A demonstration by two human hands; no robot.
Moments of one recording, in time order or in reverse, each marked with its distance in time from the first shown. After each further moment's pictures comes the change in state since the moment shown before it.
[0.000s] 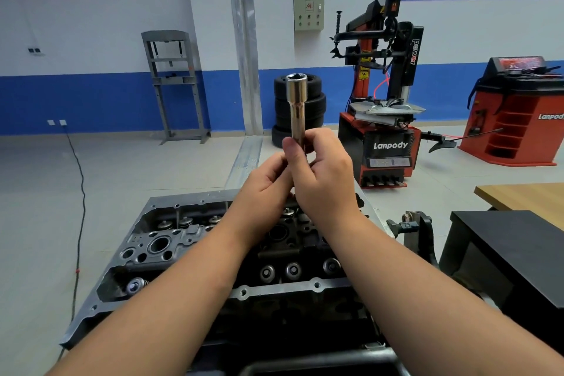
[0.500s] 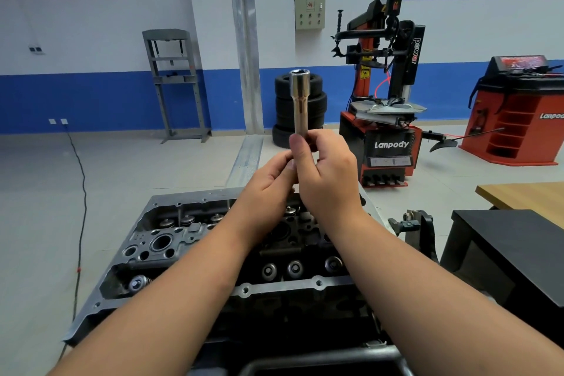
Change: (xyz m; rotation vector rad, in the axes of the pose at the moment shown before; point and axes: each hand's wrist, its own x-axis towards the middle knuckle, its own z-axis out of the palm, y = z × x) left_hand 0.000 -0.002 -0.001 0.014 -0.027 -0.007; right_hand -0.001 0.002 0.001 -0.033 0.050 -0.008
